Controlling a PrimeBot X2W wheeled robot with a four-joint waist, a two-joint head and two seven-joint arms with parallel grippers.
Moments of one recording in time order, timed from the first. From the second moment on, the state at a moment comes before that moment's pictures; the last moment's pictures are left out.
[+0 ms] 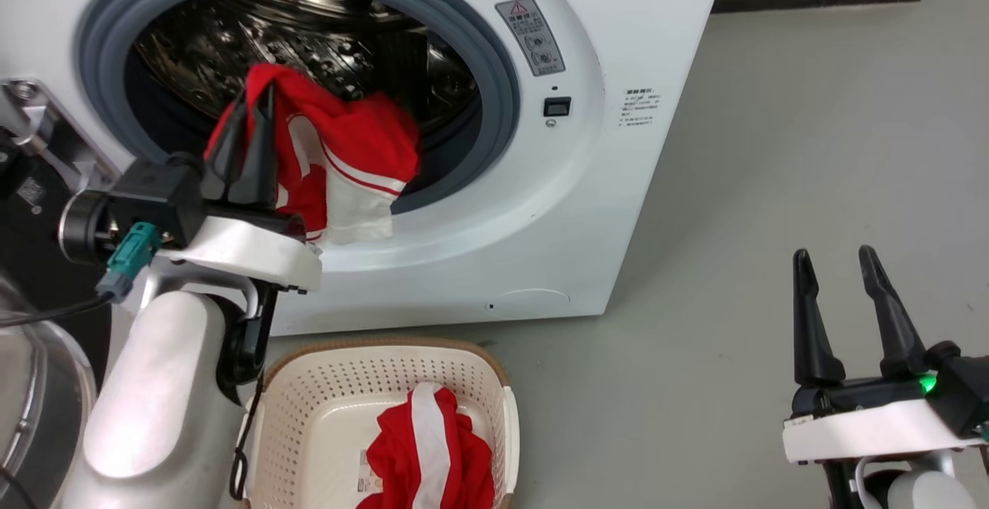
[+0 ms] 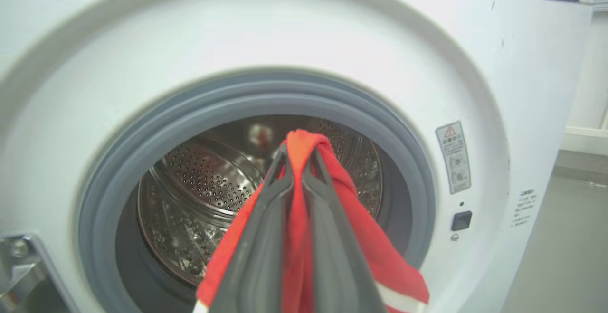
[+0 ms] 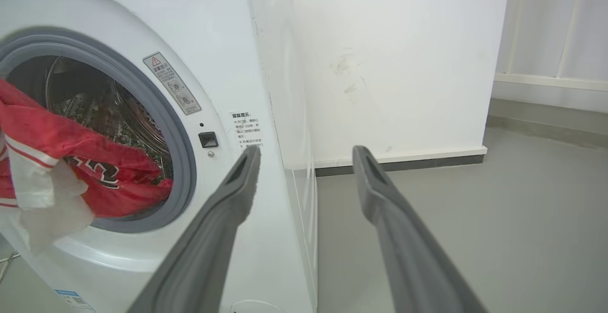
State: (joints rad) left arm -0.51 0.31 -0.23 0.21 -0.33 0.02 -0.22; right arm -0.05 -0.05 -0.02 -0.01 0.18 0.13 -0.26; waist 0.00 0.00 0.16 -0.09
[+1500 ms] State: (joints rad) left arm -0.13 0.37 -0.40 -0.09 -0.34 0.03 -0.10; right arm -0.02 -0.05 -0.02 -0.03 0.17 0.13 -0.26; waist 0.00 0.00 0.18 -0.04
